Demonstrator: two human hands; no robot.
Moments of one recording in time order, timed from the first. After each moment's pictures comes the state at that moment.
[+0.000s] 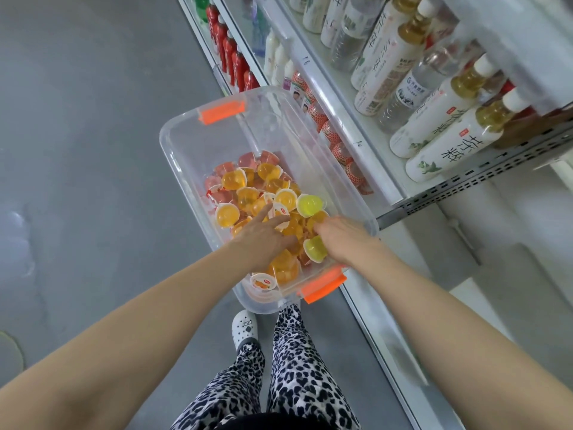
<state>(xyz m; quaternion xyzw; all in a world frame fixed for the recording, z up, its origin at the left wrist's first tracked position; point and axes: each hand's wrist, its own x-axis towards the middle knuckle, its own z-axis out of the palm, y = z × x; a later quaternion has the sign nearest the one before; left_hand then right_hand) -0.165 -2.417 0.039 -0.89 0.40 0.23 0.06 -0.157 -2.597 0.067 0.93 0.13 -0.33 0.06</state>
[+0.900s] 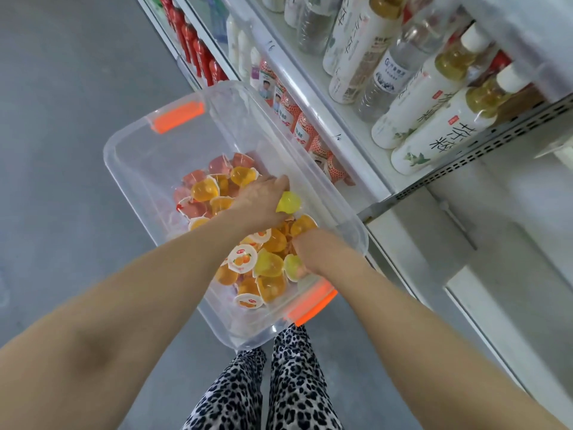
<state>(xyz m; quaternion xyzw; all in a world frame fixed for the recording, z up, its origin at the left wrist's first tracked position) -0.070 -2.461 0.012 -0.94 0.26 0.16 -0.15 -0.147 -2.590 0.038 0.89 0.12 -0.44 0.04</state>
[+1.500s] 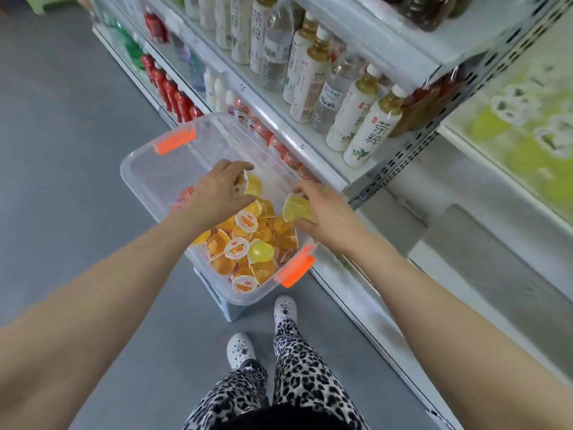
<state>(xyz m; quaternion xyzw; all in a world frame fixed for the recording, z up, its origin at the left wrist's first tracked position) -0.118 -2.402 0.109 -0.93 0.21 0.08 -0.30 -0.210 -2.621 0.131 0.98 0.06 -0.06 -0.19</state>
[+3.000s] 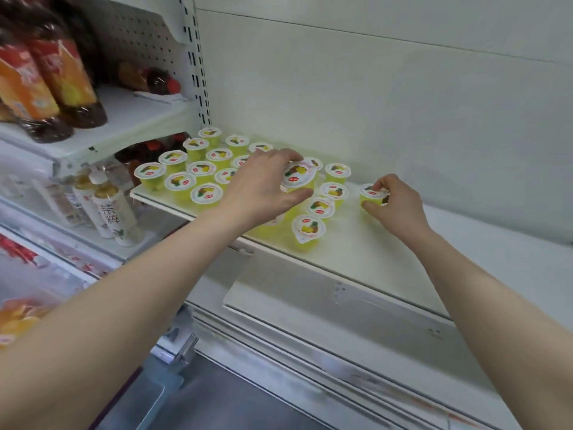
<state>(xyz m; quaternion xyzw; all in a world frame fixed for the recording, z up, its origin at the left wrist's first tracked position) -0.361 -2.910 0.319 -0.81 0.50 -0.10 -0.28 -0.520 -3.137 0.262 0.88 -0.34 0.25 -0.23</state>
